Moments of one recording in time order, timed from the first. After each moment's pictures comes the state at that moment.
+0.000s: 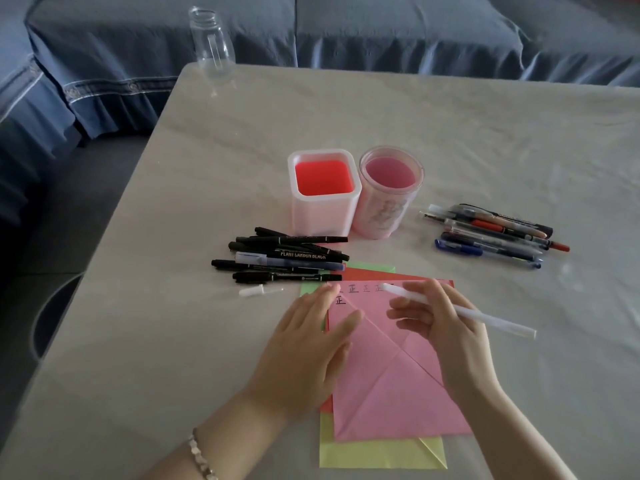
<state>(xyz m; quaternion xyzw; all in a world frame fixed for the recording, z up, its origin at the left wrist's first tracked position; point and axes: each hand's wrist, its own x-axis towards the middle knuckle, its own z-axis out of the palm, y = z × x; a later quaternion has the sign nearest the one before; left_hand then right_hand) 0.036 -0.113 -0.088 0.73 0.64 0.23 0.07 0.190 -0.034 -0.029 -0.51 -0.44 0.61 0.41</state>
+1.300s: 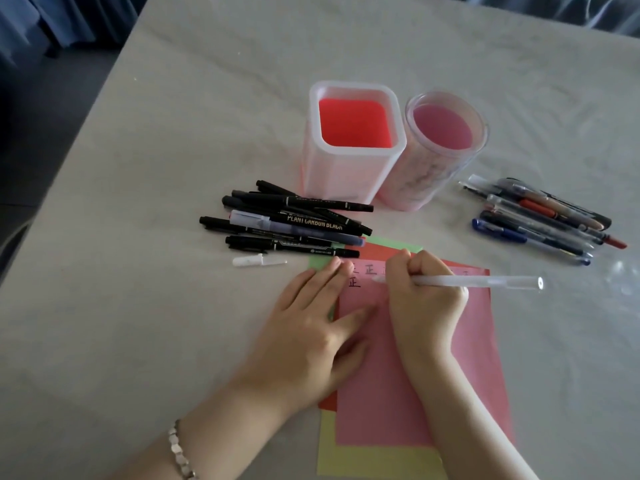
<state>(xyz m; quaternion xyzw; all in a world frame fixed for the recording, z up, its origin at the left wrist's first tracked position) 0.035 -0.106 -0.100 0.71 0.65 0.25 0.11 0.141 -0.014 -0.094 -0.56 -0.64 0.27 0.45</state>
